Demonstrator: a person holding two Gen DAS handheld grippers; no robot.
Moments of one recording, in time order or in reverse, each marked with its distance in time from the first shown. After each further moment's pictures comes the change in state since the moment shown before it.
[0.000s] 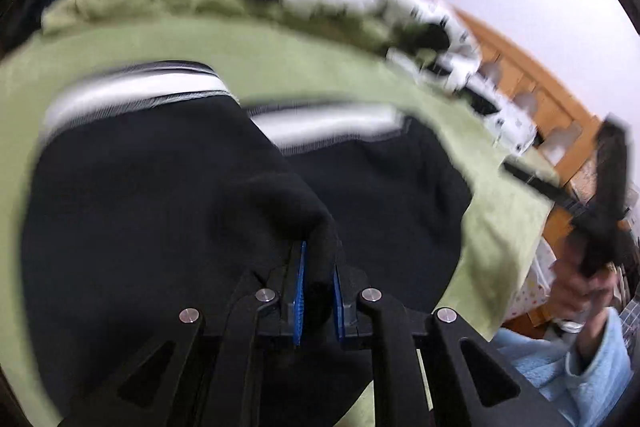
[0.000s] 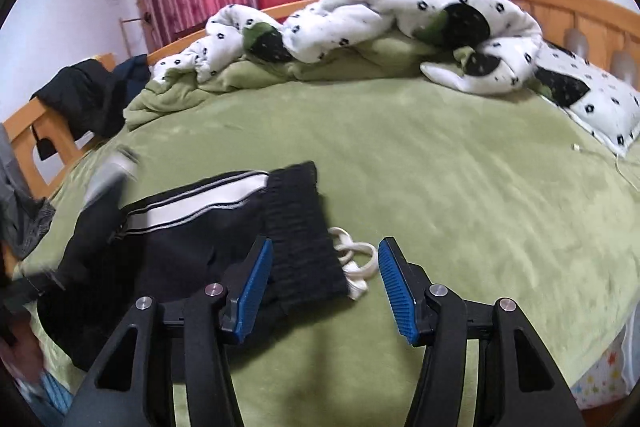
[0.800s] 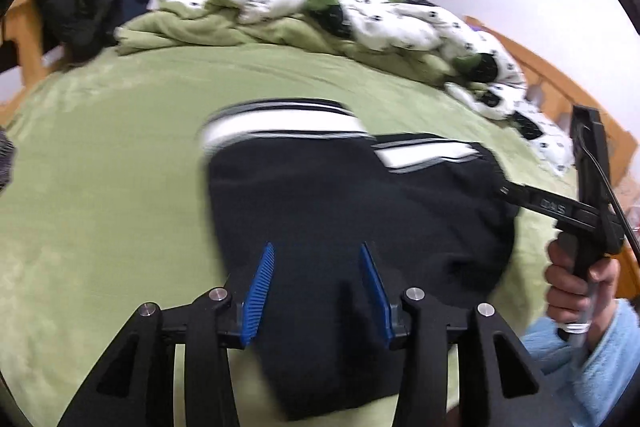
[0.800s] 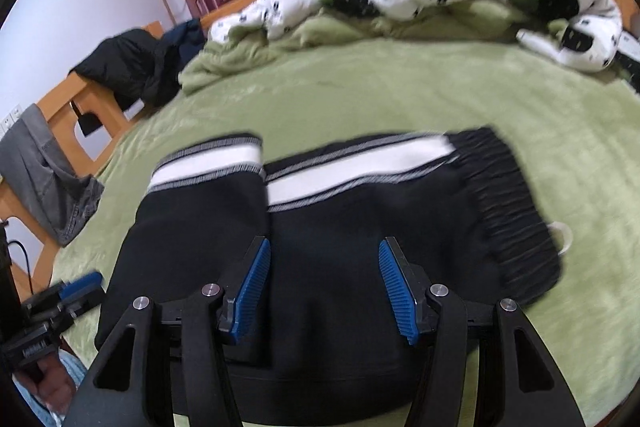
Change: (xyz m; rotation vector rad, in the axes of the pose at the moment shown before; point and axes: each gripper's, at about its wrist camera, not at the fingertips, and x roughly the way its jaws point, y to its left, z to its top) left arm -0.103 0.085 -0.002 -0.006 -0.124 0.232; right arm 0.052 0.128 -0.009 -0.028 0.162 0.198
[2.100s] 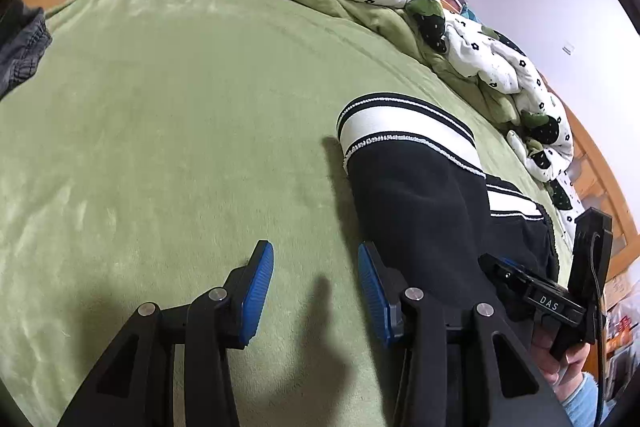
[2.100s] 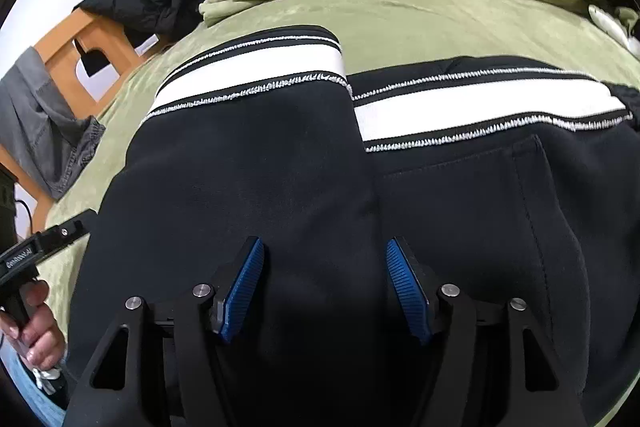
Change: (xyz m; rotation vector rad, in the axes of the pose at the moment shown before) left arm 0.048 0.116 -0.004 -0.325 0.071 -0.018; right arm 0.099 0.065 -0.019 -0.077 0.181 0.059
